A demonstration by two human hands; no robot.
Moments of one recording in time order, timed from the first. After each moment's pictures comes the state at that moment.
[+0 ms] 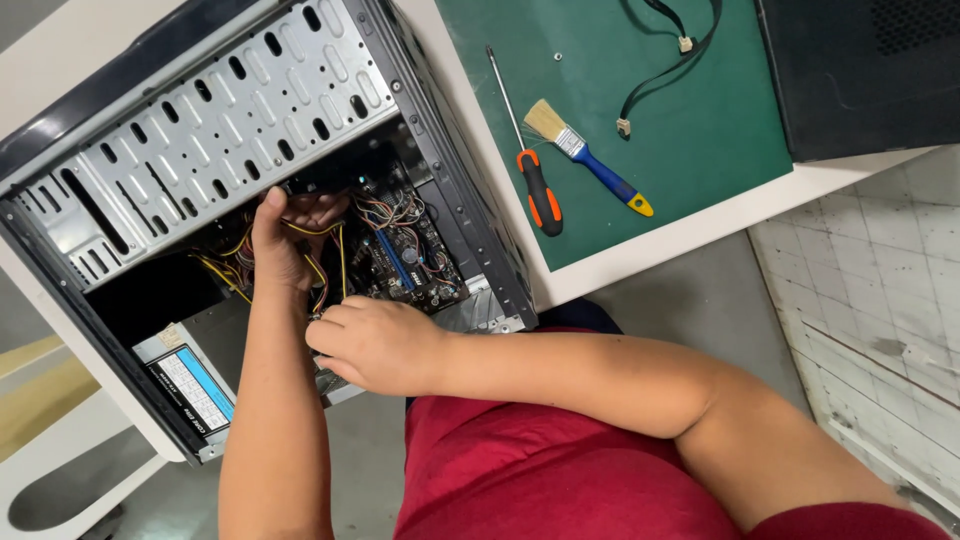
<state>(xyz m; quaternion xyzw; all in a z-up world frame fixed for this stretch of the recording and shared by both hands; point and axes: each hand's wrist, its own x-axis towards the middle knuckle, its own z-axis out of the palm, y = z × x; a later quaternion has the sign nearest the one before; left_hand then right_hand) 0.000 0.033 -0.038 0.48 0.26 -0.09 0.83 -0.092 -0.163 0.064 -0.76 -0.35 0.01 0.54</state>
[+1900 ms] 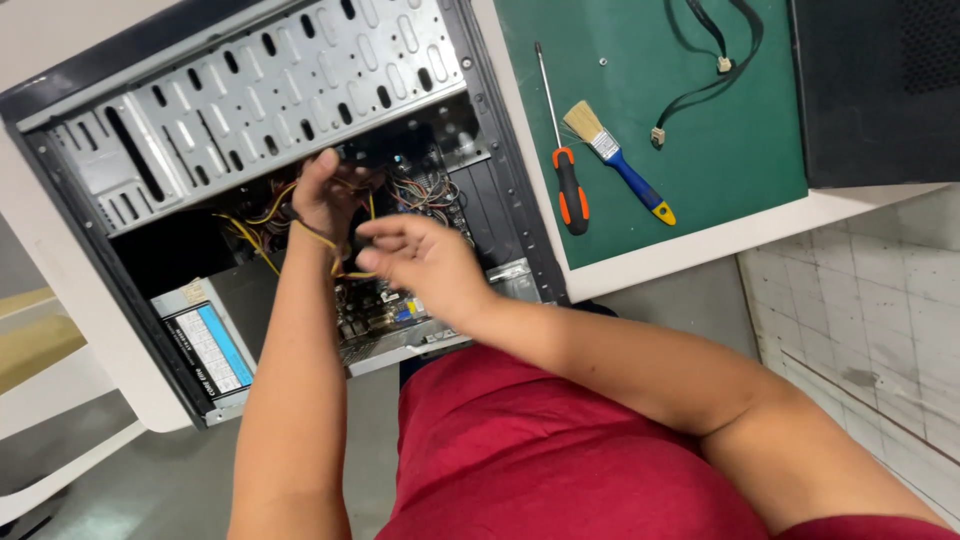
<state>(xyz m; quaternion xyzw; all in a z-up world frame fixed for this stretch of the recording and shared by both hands) 0.008 0.058 -0.115 0.48 0.27 -0.12 0.83 -0.071 -0.157 0.059 -0.49 0.10 0.22 0.83</state>
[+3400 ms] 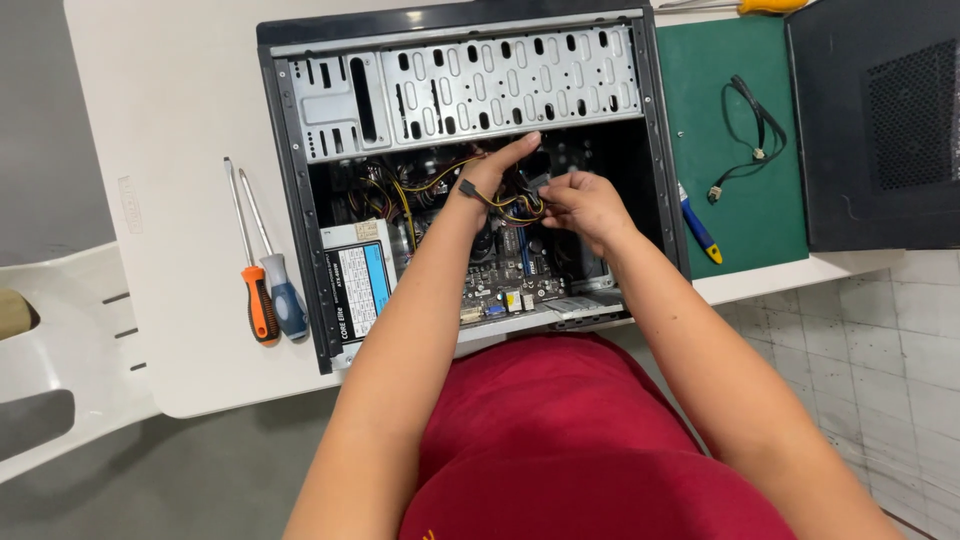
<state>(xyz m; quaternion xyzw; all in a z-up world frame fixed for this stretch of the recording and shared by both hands) 0.002 0.022 0.066 0.55 0.25 -0.21 0.77 -0.009 -0.164 0.037 -0.68 0.21 0.26 0.65</state>
